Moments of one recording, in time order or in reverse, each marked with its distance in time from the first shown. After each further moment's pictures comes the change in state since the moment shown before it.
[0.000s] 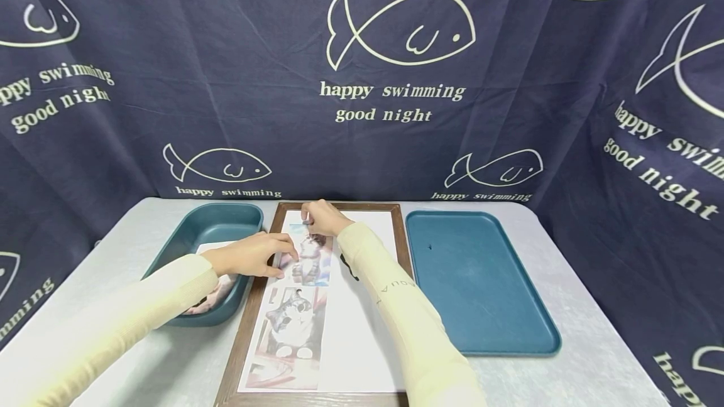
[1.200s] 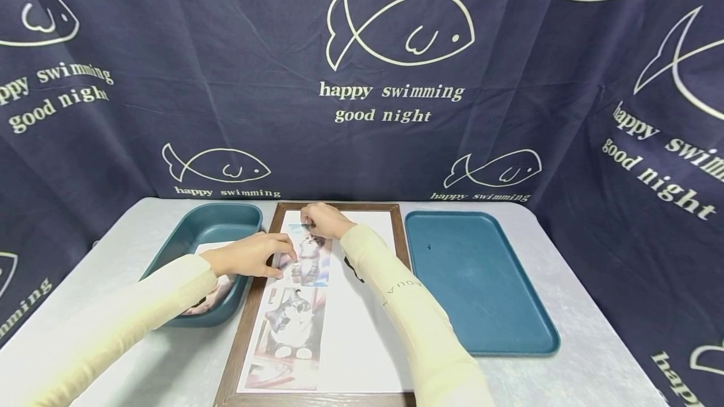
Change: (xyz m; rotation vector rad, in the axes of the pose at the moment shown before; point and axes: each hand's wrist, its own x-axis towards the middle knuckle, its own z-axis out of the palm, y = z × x) left_hand 0.000 -0.001 0.001 0.002 0.016 0.010; right_hand -0.006 0.002 0.001 -0.118 0.012 -0.121
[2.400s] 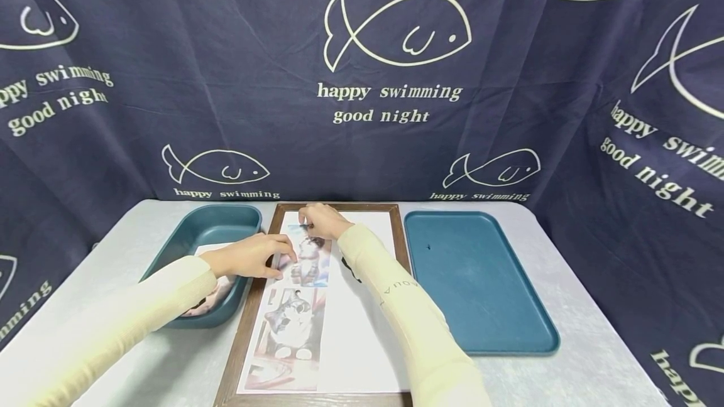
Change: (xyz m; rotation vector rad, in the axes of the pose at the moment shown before) left_hand 0.001 0.003 -0.003 0.000 -0.005 -0.005; right_hand 0.001 -0.003 -0.001 -0.027 -0.010 0.037
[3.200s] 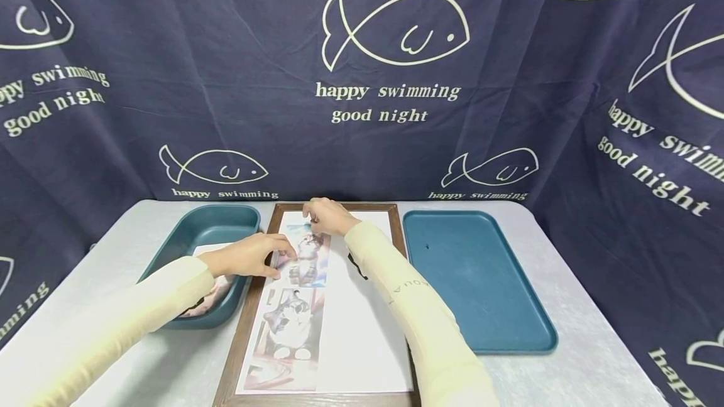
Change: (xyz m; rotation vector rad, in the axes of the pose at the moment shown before) left_hand -0.002 0.001 -0.002 -0.119 0.004 -0.043; right_hand -0.010 0.004 -0.016 0.079 0.006 0.049
